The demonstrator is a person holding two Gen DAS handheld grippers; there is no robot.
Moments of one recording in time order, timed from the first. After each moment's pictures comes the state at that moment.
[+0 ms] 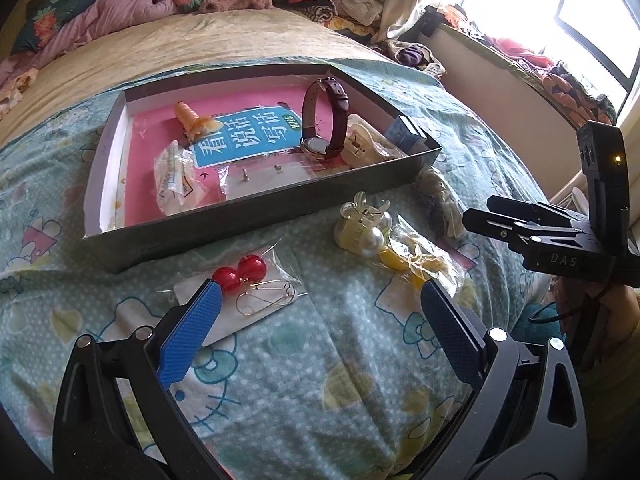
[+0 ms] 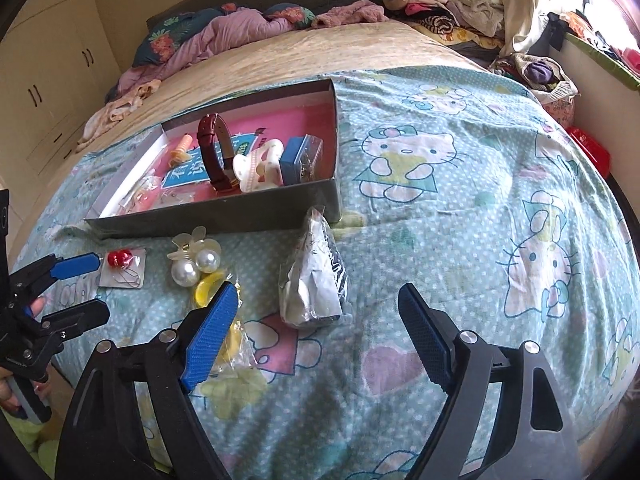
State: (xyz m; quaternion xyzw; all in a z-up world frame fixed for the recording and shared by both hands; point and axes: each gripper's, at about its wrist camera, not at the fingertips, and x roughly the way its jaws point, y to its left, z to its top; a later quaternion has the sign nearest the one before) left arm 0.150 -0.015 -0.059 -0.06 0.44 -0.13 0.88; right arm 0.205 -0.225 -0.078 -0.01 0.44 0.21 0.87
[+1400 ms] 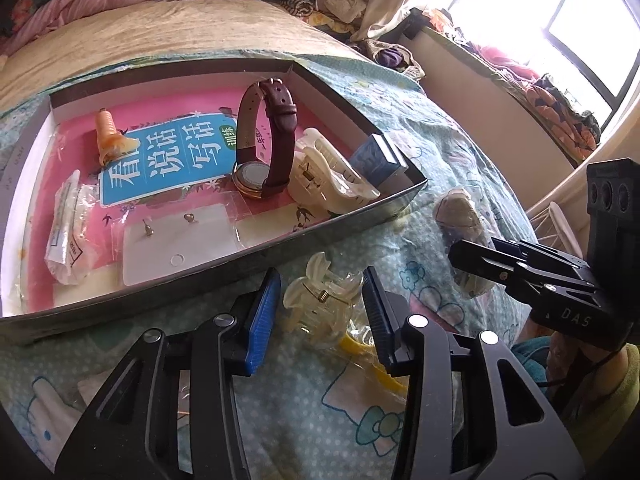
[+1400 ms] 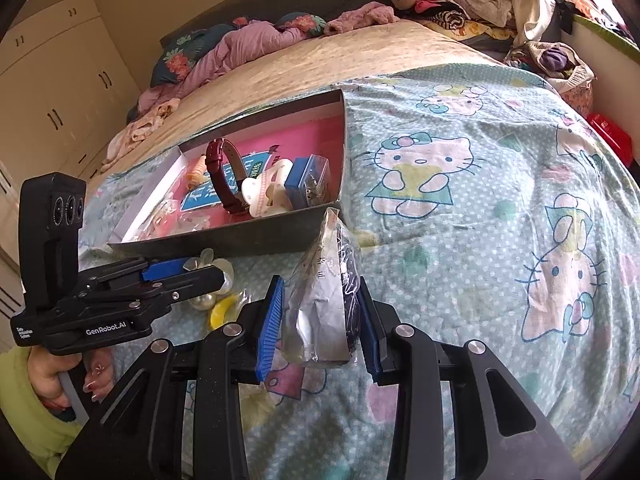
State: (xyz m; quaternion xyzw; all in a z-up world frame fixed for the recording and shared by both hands) left arm 0.203 -0.047 -0.070 -0.10 0.44 -0.18 0.87; right arm 0.213 -0.242 -0.070 0.04 0.42 0.26 0.87
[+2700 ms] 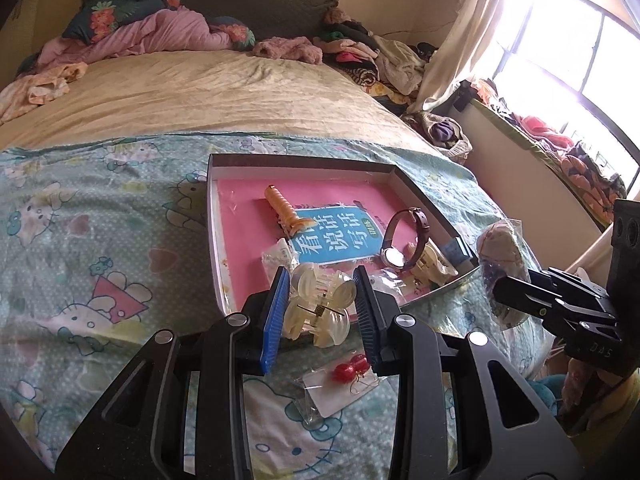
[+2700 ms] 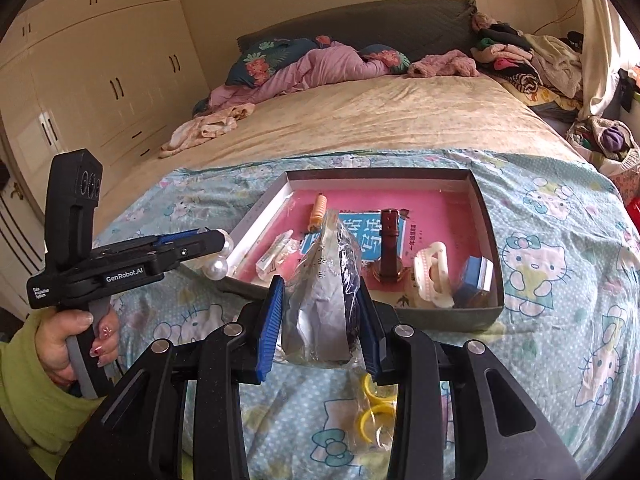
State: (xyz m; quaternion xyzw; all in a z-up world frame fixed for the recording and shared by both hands) left arm 0.167 0.077 -0.010 -0.13 0.36 -0.07 0.92; right arm 0.188 -0.129 0.002 -0.02 0.35 0.36 0.87
